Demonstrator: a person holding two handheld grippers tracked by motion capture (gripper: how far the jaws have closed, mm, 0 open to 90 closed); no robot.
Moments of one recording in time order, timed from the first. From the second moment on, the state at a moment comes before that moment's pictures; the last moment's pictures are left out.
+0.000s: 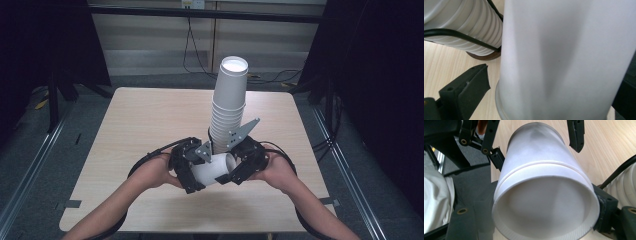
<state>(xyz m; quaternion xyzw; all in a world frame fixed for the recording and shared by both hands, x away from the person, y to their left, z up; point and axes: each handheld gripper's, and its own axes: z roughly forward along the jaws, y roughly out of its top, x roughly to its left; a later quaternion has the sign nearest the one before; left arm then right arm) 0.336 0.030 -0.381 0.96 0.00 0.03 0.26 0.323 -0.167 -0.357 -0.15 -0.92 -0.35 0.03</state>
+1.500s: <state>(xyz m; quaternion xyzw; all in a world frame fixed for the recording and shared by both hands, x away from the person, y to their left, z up) 0.345 0.058 -0.390 0.93 0.04 -0.01 0.38 0.323 -0.186 -0.362 -0.16 -0.90 -0.40 0.03</state>
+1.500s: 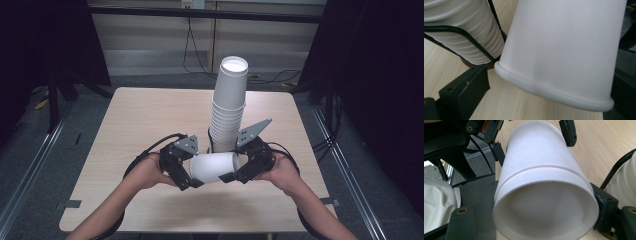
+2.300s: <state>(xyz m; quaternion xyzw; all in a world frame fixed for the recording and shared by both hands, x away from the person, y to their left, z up) 0.338 0.053 -0.382 0.93 0.02 0.01 0.36 0.324 -0.188 -0.366 -0.16 -0.90 -0.40 0.04</state>
